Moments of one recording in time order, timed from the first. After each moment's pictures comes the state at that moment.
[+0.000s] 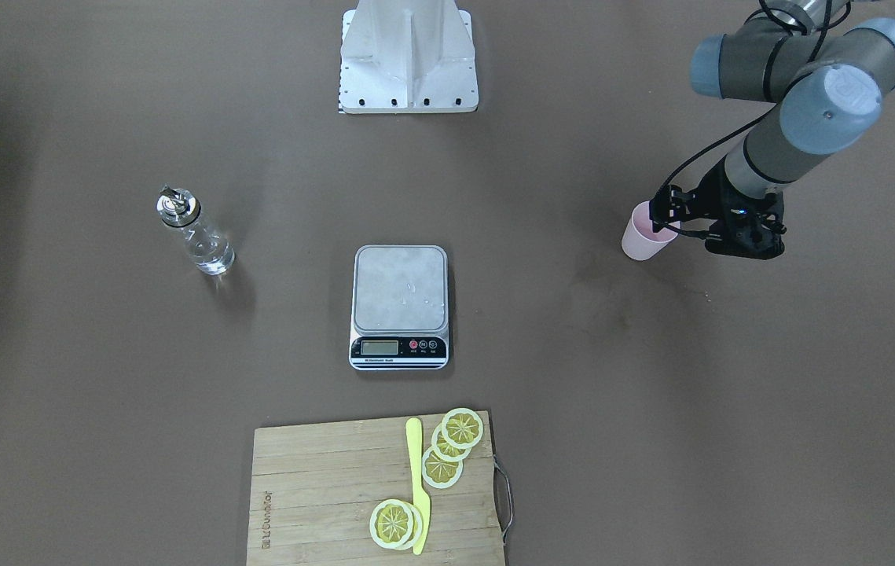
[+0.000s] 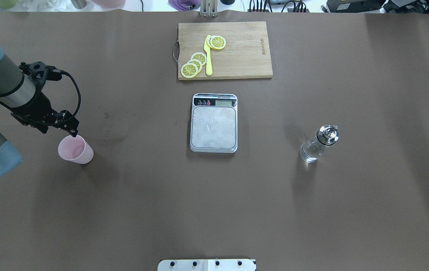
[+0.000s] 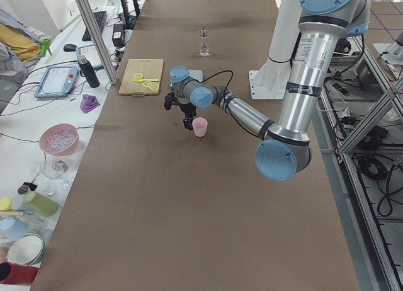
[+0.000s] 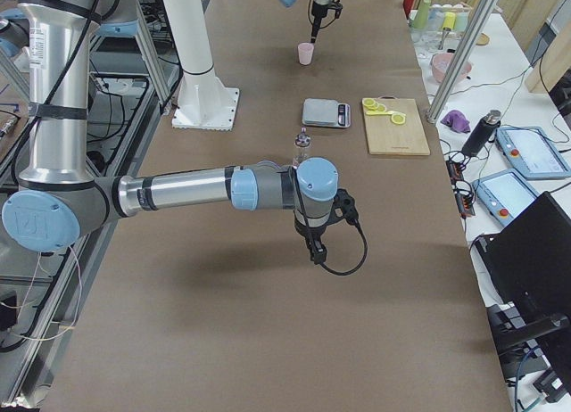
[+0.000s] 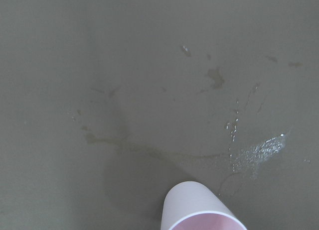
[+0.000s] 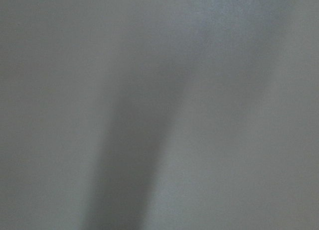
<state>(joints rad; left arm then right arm) -0.88 -1.80 -1.82 -1.59 -2.26 -0.69 1.53 -1.67 1.83 -1.68 2.41 -0.33</state>
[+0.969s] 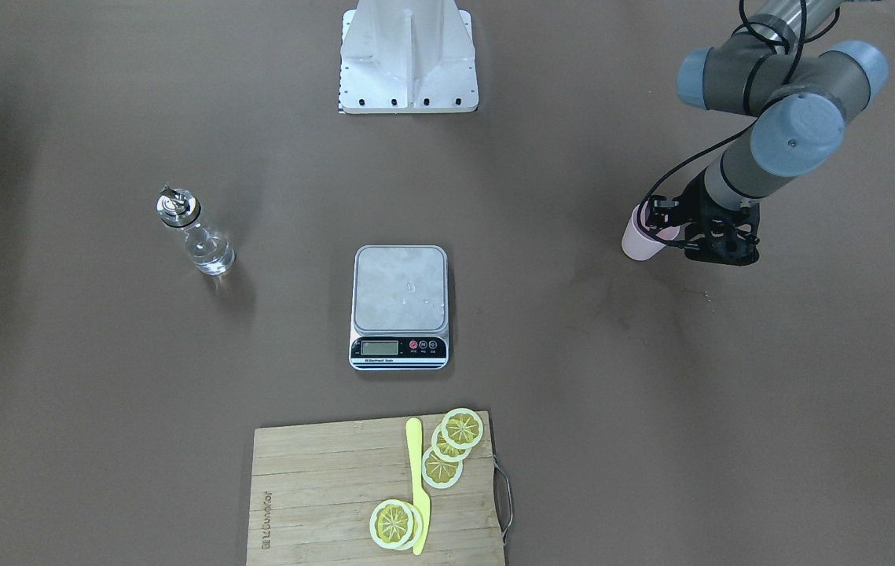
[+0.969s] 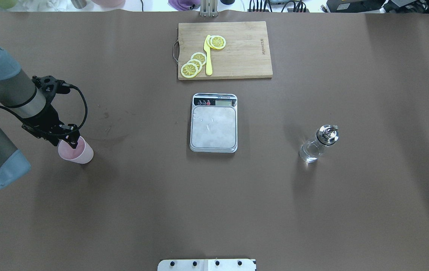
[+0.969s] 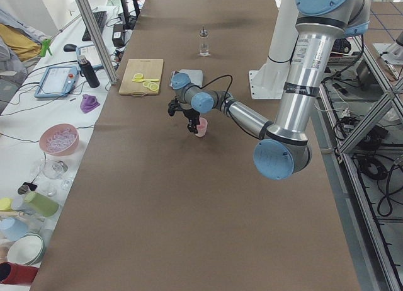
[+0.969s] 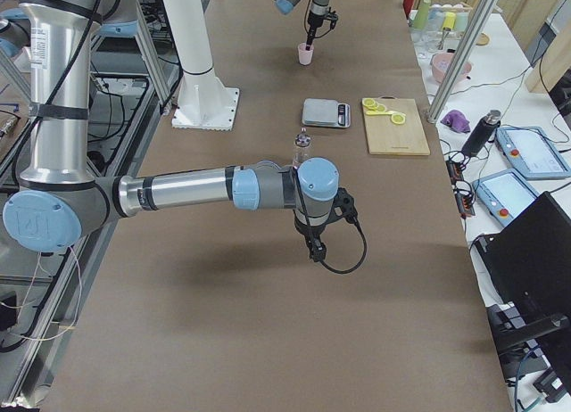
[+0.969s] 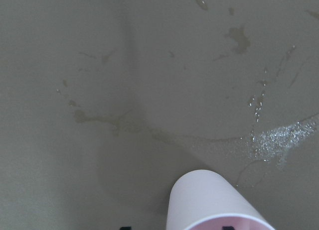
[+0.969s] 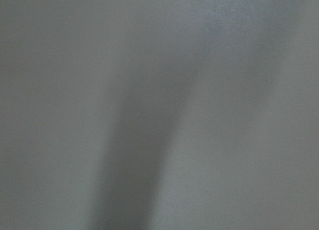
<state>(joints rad) -0.83 -1.80 -1.78 -1.60 -2.26 -0.68 1.51 -1.67 1.83 -1.68 2.42 -0.33</state>
